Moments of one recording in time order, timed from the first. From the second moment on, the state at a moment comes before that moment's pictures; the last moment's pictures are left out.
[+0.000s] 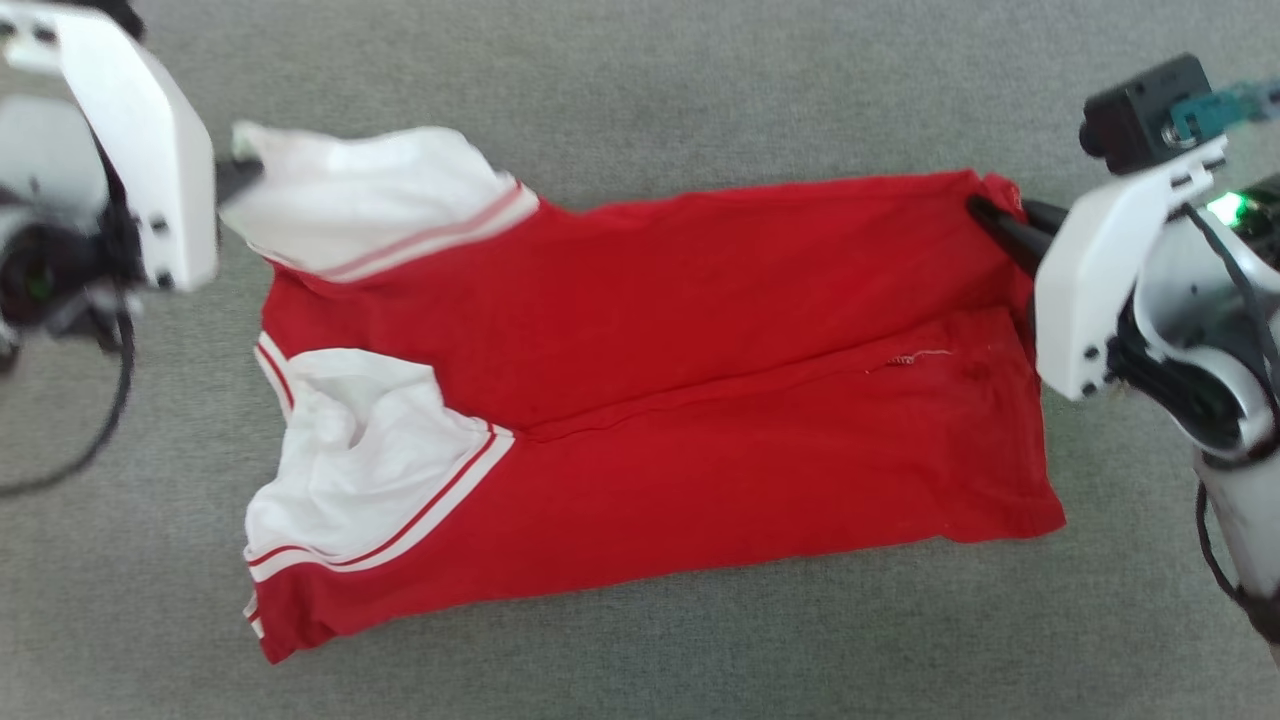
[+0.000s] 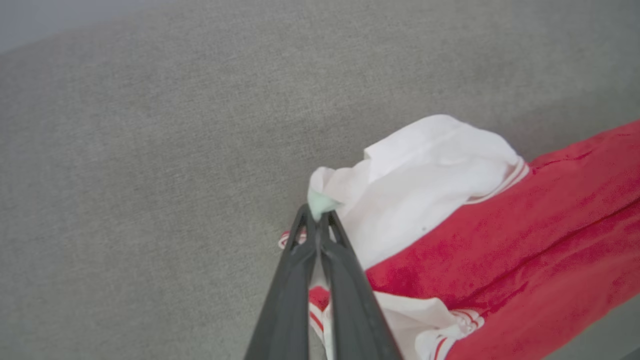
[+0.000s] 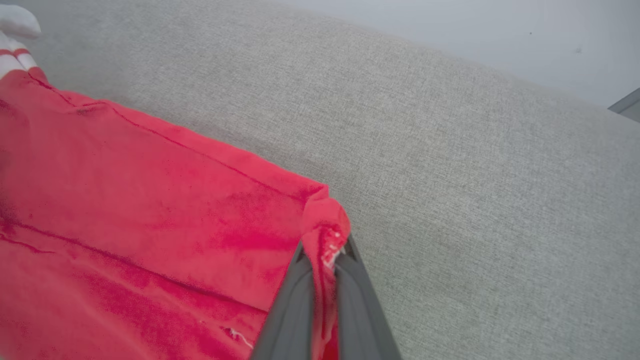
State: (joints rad) left arm -1.11 0.84 -0.82 0.25 -1.17 0.15 0.80; right arm -0.67 -0.41 0.28 0.07 0.55 0.13 0.77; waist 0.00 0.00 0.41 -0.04
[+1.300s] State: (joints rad) left arm -0.52 0.99 -0.79 -0.10 -1.29 0.30 0.41; right arm -0.27 -0.42 0.15 -0.12 0.56 0.13 0.73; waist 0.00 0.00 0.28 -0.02
